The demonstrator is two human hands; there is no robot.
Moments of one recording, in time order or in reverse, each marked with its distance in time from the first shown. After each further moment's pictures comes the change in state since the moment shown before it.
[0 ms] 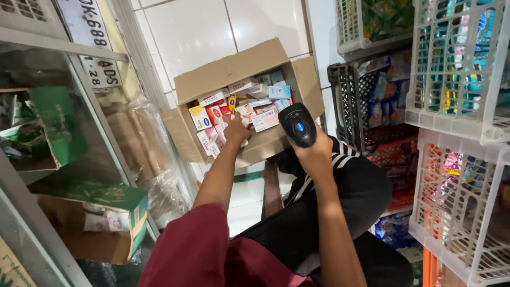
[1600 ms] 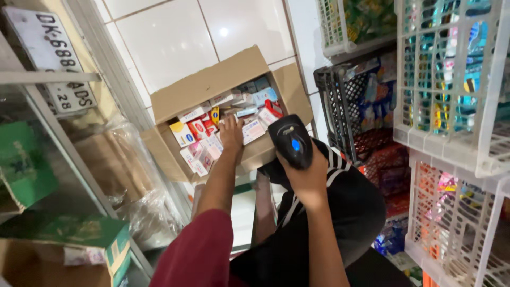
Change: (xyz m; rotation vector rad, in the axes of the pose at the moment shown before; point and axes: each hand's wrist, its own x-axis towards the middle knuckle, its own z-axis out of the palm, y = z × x) left_hand 0.065 0.018 0.069 0.592 0.499 0.498; right_hand 0.017 0.002 -0.017 0.068 0.072 0.080
